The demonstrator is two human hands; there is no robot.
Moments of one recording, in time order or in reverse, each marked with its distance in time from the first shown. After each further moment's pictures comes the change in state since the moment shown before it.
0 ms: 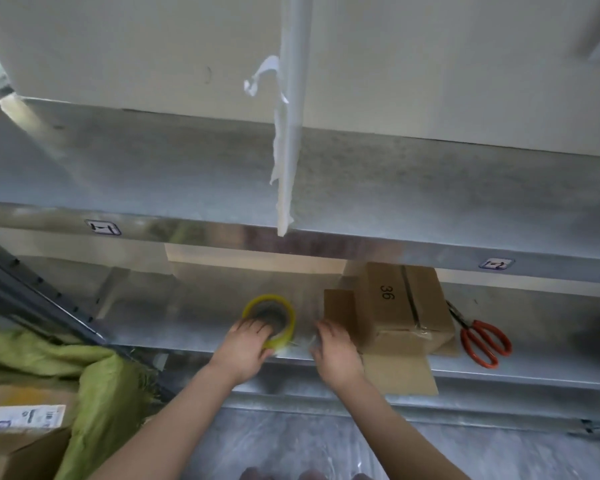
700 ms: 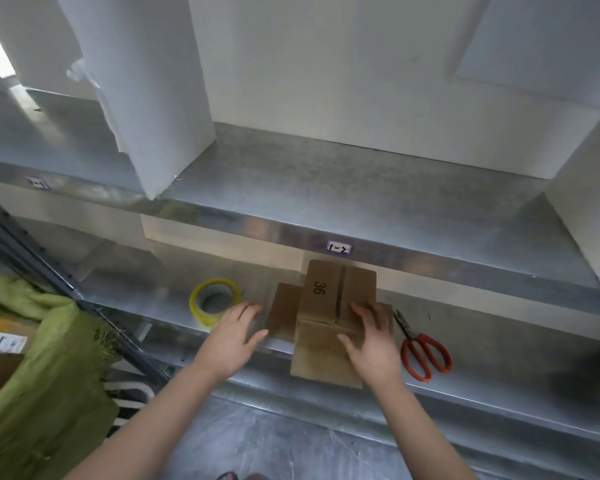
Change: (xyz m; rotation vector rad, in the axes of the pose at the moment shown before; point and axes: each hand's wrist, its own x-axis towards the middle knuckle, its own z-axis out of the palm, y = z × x) left_hand 0.007 0.152 -0.025 -0.370 0.217 -0.314; right_hand -0.049 0.172 -0.117 0.115 0.244 -0.064
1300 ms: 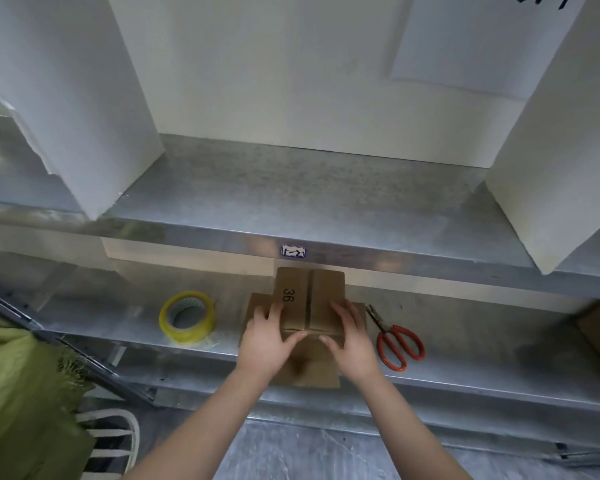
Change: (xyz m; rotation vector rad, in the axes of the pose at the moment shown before) left_hand 0.034 0.098 0.043 -0.030 0.006 -0.168; right_hand -0.003 0.008 -0.006 0.275 -0.022 0.022
